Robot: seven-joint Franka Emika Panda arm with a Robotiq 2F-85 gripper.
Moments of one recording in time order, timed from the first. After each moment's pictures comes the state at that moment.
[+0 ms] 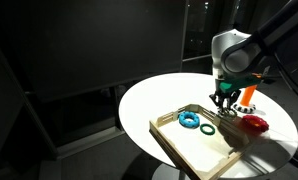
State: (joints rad) arm 0.16 0.47 -0.11 -2.05 -0.15 2.30 0.63
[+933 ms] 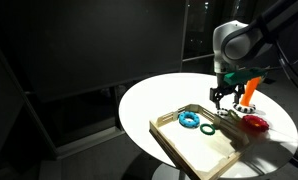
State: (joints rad) arm 0.13 0.41 -0.08 -2.04 -0.07 2.18 0.48
